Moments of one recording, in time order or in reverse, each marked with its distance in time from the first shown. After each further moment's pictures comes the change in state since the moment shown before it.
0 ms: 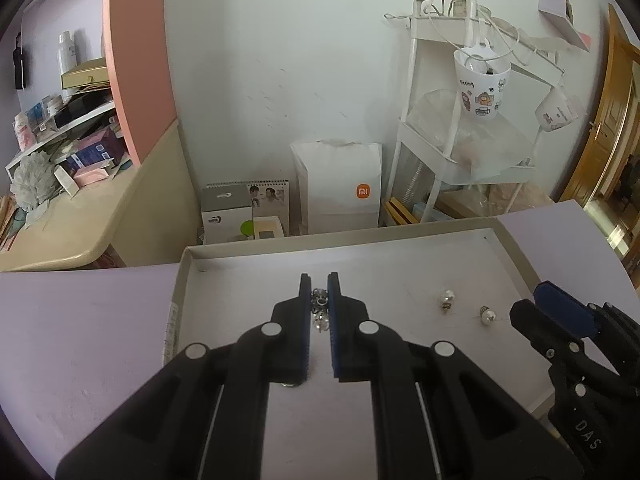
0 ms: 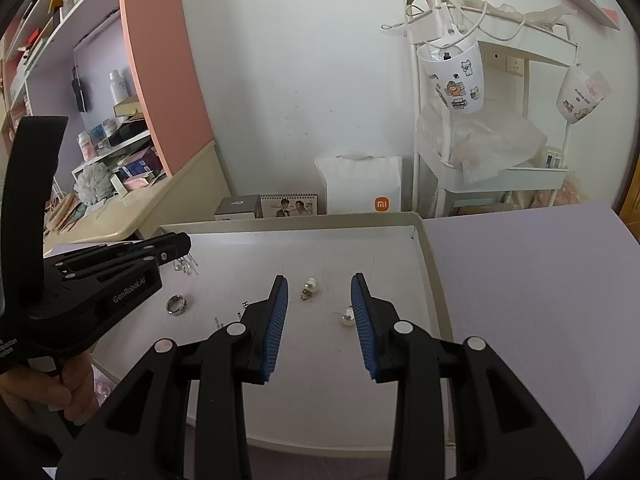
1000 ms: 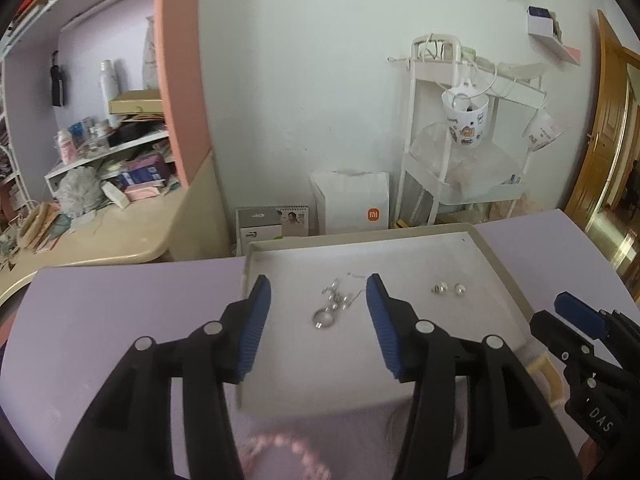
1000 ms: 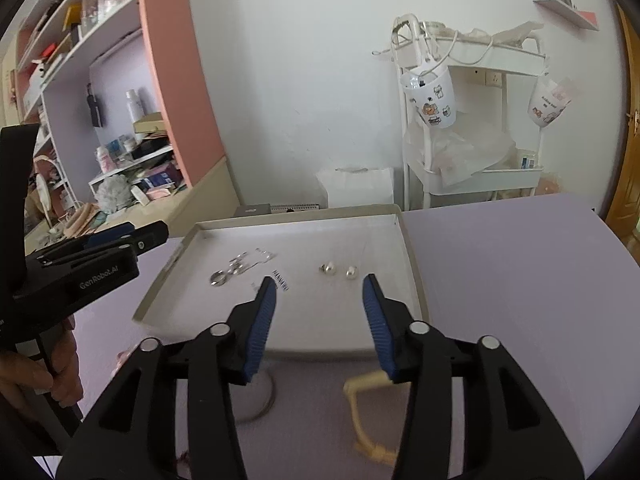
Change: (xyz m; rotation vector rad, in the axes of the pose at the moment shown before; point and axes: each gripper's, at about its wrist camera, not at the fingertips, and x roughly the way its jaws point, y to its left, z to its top) left arm -0.110 0.010 -0.033 0.000 -0.125 0.061; right arm -0.087 0.012 -0.029 0.019 -0.067 0.001
